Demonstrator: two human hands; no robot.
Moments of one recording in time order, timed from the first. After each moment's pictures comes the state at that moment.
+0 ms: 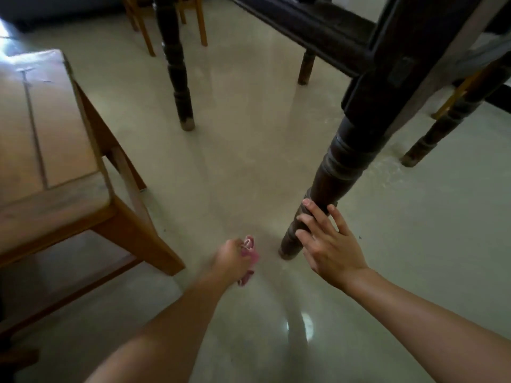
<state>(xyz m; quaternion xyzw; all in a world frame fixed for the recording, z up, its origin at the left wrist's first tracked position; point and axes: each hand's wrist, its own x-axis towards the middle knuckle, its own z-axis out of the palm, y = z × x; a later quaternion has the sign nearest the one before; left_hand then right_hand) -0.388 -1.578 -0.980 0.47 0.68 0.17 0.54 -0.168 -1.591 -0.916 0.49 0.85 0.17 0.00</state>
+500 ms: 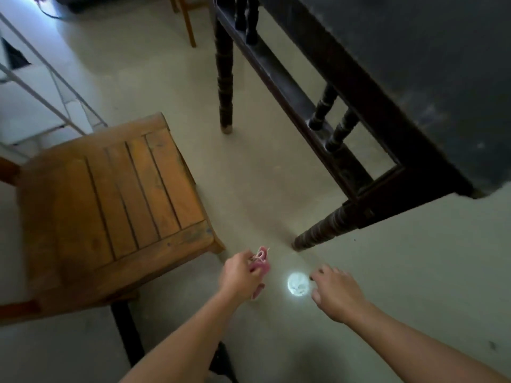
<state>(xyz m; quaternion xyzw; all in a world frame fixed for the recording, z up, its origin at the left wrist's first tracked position) -0.448 -1.628 -0.711 0.42 0.72 0.12 0.54 -0.230 -1.634 -0.716 0.56 0.76 -0.21 0.26</state>
